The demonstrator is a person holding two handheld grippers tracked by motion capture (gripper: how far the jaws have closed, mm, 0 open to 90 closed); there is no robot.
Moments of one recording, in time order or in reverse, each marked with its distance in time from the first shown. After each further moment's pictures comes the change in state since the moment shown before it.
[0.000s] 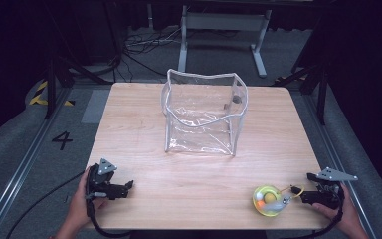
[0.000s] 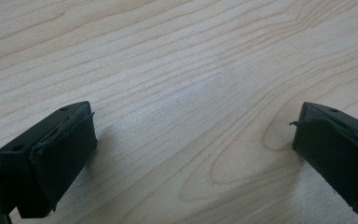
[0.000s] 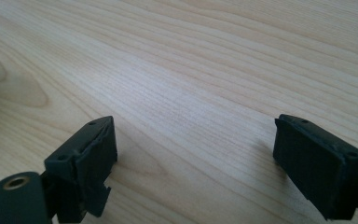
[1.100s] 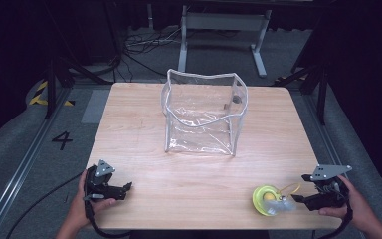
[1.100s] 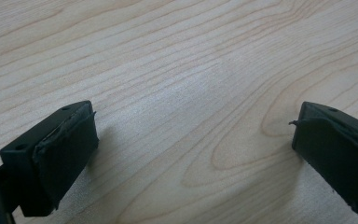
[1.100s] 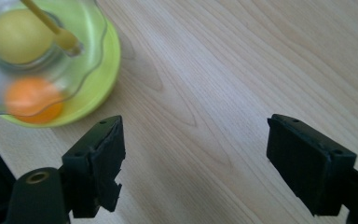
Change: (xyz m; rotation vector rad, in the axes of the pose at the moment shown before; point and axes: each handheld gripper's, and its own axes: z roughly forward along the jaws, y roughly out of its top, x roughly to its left) left arm 0.003 -0.004 -0.004 -0.001 -0.015 0.025; right arm 0.036 0.055 -0.041 0.205 0.170 -0.318
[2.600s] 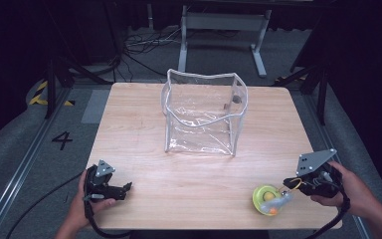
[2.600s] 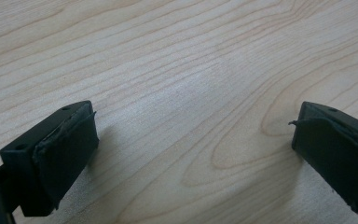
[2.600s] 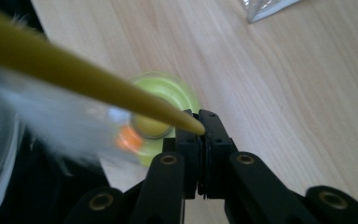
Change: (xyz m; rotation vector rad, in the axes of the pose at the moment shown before) left arm 0.000 0.000 0.000 0.001 0.003 -0.003; right arm 0.040 0.094 -0.045 0.117 0.117 -0.254
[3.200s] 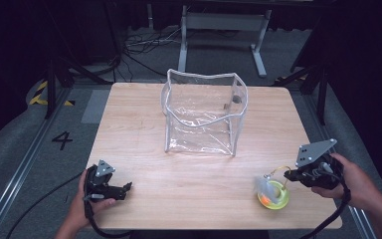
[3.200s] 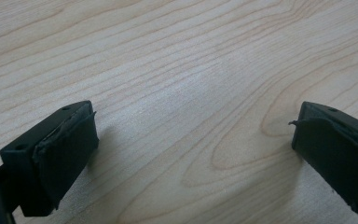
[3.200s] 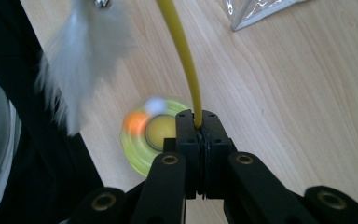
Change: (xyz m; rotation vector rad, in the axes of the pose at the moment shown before) left arm 0.000 0.000 0.000 -0.001 -0.001 0.000; right arm -0.009 0.019 -0.013 0.012 -0.035 0.007
